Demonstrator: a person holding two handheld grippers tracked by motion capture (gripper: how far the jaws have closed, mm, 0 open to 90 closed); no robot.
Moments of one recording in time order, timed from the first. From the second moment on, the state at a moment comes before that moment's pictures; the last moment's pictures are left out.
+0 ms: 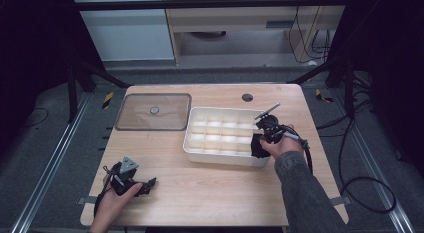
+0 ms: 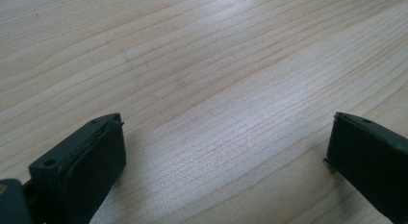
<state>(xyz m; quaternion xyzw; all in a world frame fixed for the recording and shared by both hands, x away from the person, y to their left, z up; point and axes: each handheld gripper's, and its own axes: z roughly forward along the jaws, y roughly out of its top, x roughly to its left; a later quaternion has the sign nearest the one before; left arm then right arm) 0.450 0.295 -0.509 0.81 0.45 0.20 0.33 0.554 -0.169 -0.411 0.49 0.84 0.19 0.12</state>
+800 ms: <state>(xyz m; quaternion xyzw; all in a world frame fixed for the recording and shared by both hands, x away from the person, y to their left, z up) 0.451 0.294 -0.509 0.81 0.45 0.20 0.33 0.529 -0.160 -0.426 0.47 0.85 0.18 0.15</state>
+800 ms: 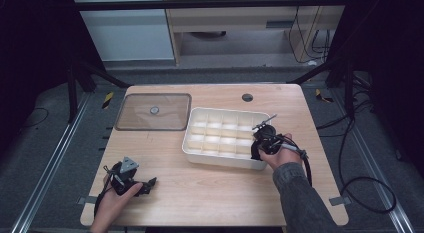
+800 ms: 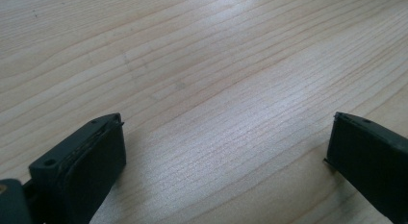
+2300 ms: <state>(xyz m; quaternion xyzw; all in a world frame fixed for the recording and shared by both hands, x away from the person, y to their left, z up) 0.451 0.294 -0.509 0.81 0.45 0.20 0.33 0.568 -0.146 -0.441 0.44 0.88 0.08 0.14</state>
